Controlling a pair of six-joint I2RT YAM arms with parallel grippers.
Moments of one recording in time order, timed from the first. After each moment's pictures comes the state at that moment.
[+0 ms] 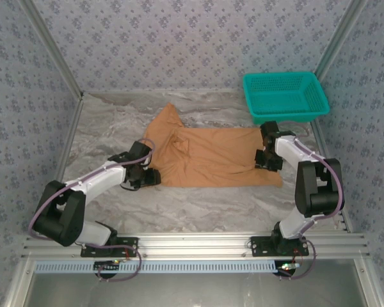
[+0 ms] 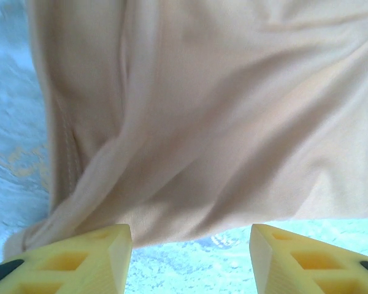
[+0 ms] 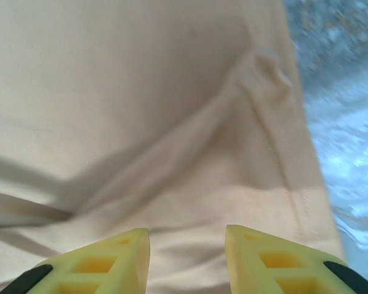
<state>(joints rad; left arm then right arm) -0.46 1.39 0.77 -0.61 0.10 -0.57 0.10 1.63 1.03 -0.79 0.04 0.34</state>
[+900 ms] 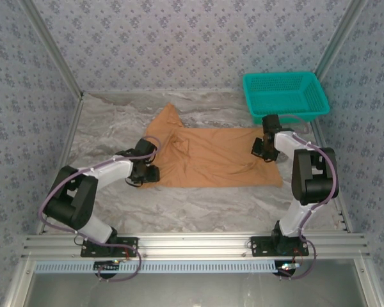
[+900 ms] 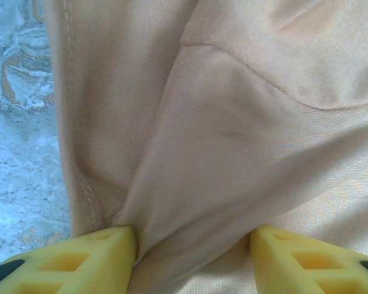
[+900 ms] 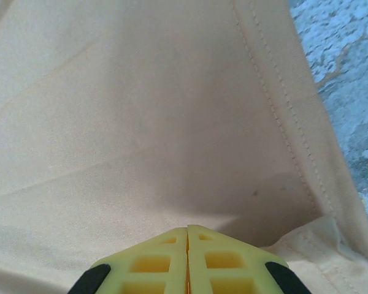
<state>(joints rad) -0.46 1.54 0.79 -0.53 -0.04 -0.52 0.06 1.76 1.09 -0.56 -0.01 0.42</state>
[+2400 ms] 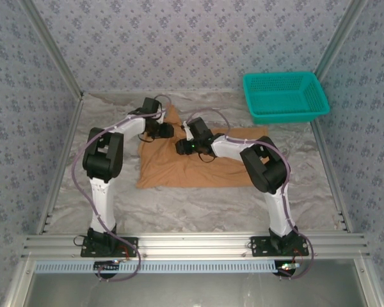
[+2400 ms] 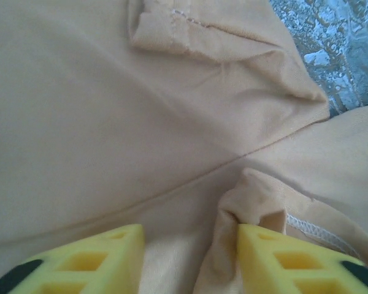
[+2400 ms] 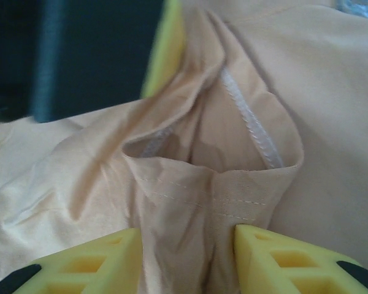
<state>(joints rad) -0.31 2.18 1.61 -0.50 0.26 -0.26 0.66 2.11 1.40 -0.08 -0.18 0.32</state>
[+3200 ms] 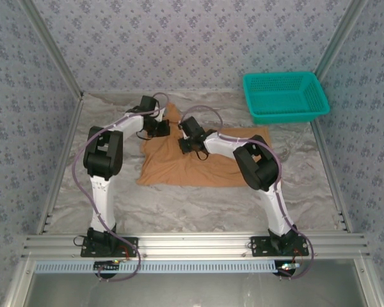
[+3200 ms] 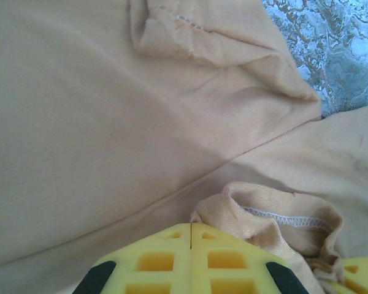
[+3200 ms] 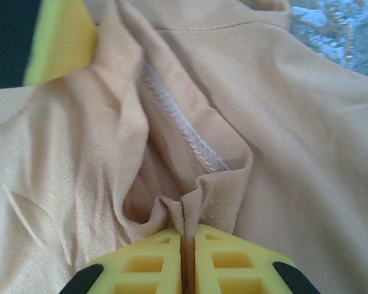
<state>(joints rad) -0.28 2.21 1.65 -0.51 0.36 -0.25 0.67 2.20 1.55 -0.24 0.06 0.23</state>
